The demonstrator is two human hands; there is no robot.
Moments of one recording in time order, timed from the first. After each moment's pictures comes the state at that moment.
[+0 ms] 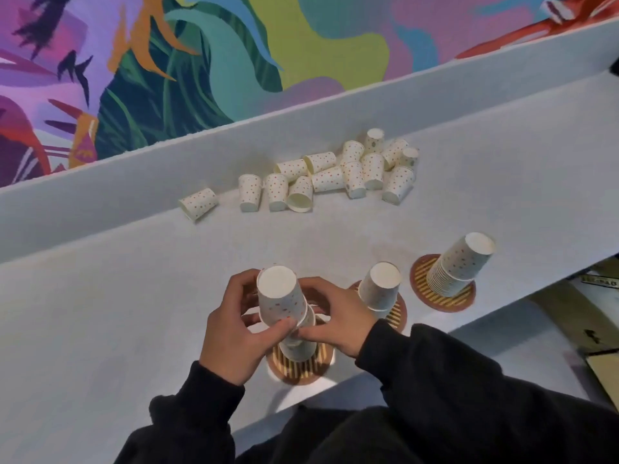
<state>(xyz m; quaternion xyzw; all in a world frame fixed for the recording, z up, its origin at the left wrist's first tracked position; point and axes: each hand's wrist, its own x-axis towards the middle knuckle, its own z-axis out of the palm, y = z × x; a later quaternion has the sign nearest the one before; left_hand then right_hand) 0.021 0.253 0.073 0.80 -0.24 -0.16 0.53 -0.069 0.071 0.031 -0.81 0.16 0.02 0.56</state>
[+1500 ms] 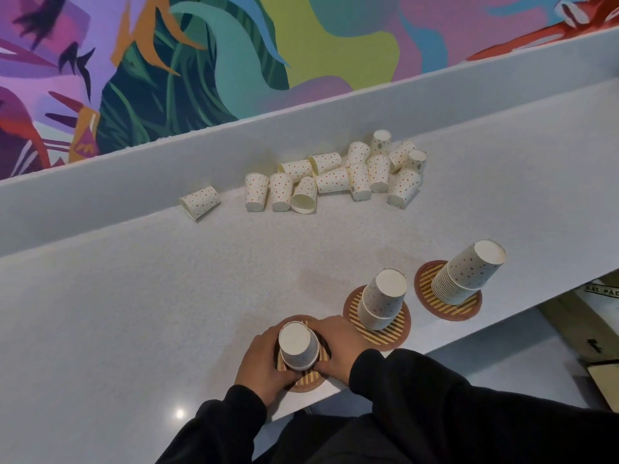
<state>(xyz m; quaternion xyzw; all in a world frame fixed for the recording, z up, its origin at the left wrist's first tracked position) 0.011 0.254 -0.049 0.87 -0.26 -0.26 0.34 -0.073 0.075 -0.057 -0.93 0.14 0.14 0.32</state>
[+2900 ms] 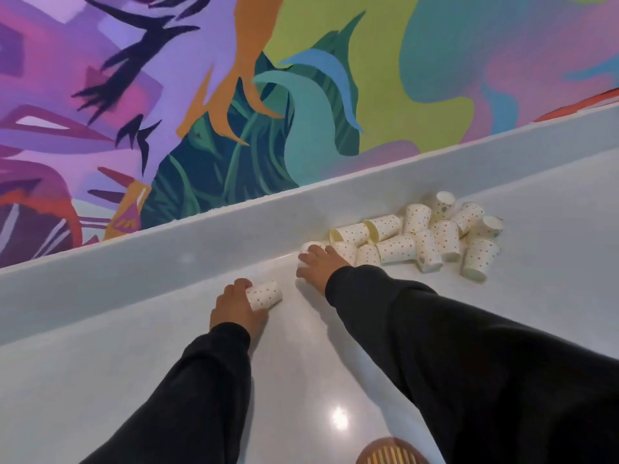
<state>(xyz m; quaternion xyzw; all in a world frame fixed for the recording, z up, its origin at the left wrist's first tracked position) 0.364 0.230 -0.053 0.95 -0.16 -0.16 0.20 0.305 0.002 -0.030 -0.98 -0.02 0.14 -0.10</state>
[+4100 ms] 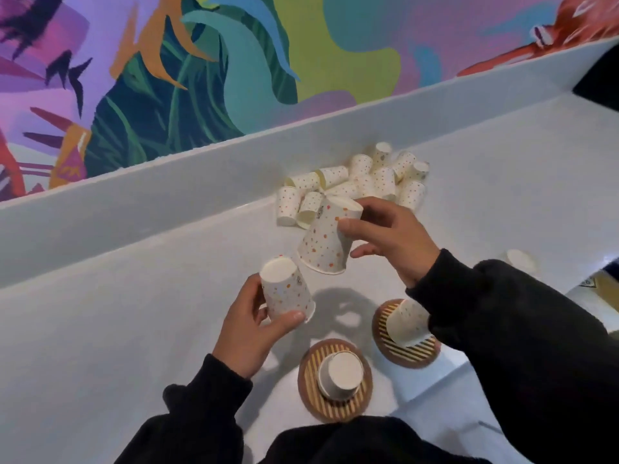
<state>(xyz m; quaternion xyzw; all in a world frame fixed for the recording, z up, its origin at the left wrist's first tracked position) 0.133 0.262 0.039 0.71 -0.24 -0.30 0.59 0.032 0.025 0.128 -0.71 0.25 -0.15 0.65</state>
